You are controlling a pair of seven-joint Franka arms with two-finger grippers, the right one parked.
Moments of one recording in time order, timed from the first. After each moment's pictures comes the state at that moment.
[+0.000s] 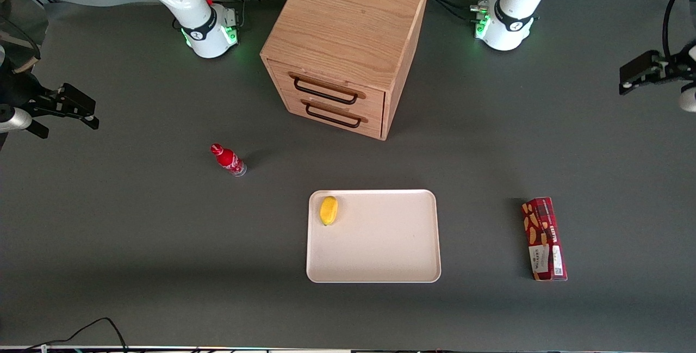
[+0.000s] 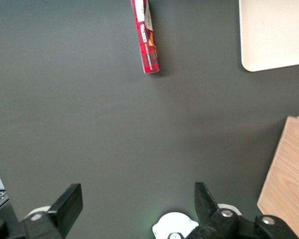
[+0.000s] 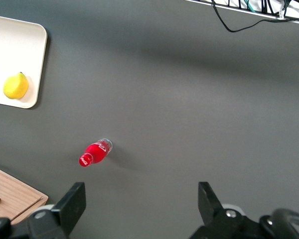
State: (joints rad) arm 0.33 0.12 -0.45 -1.23 0.12 1.22 0.06
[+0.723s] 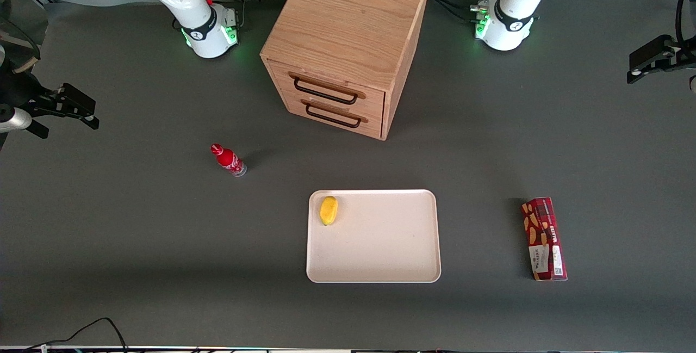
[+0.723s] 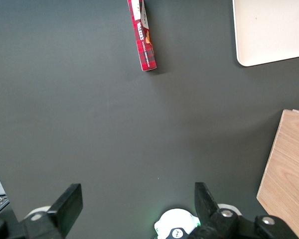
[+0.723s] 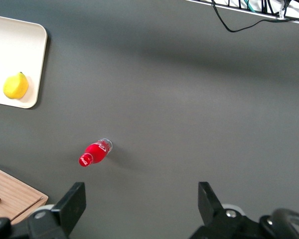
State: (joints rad) arm 0.34 0.11 -0.43 -1.23 0.10 1.22 0.11
